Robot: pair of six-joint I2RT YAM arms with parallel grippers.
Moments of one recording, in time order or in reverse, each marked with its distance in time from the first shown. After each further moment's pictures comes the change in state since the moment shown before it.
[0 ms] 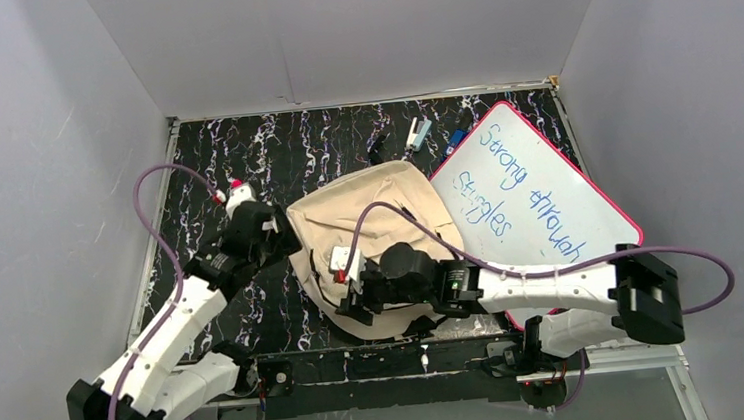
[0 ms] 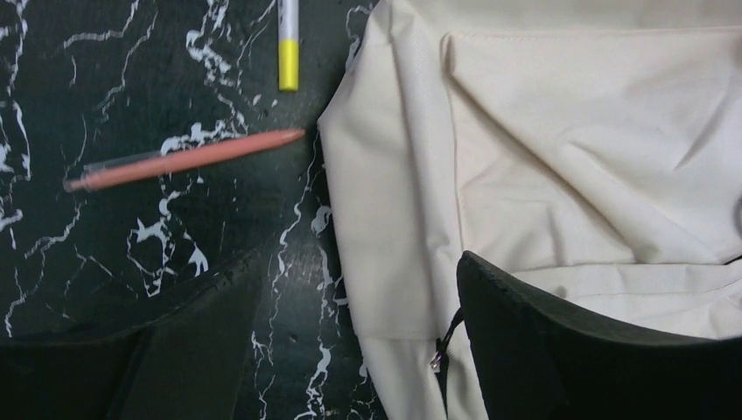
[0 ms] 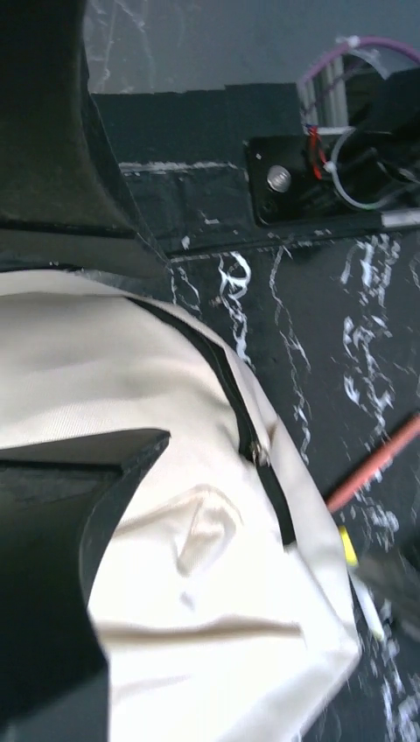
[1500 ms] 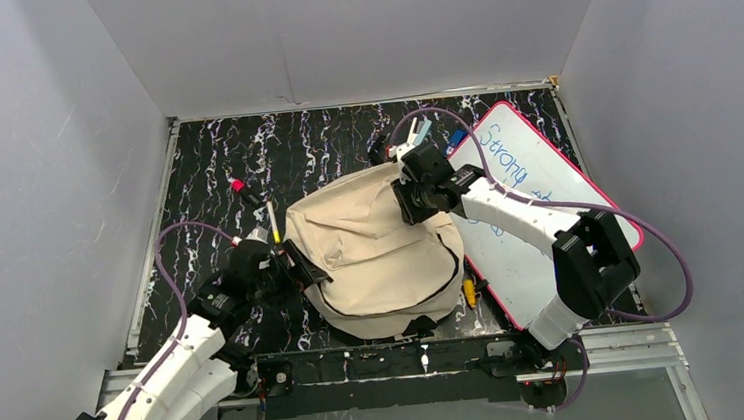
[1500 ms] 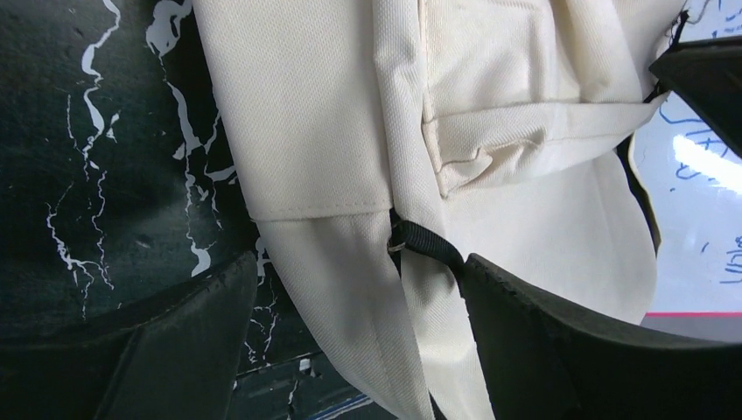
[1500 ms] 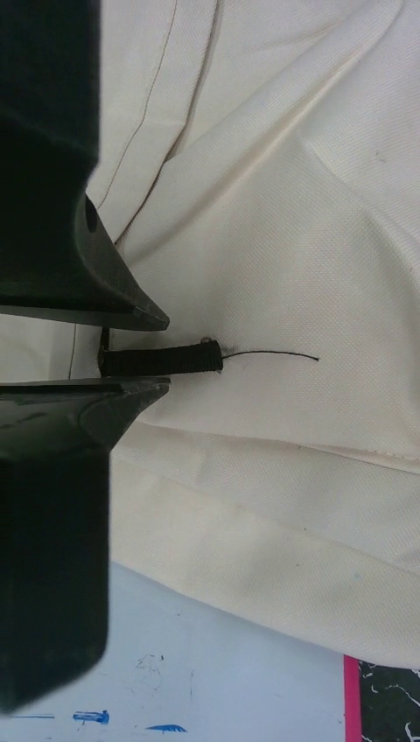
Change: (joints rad) left arm 0.000 -0.255 -0.368 0.145 0.453 -0.300; right arm -0.655 0.269 0.368 -0.627 0.057 0.273
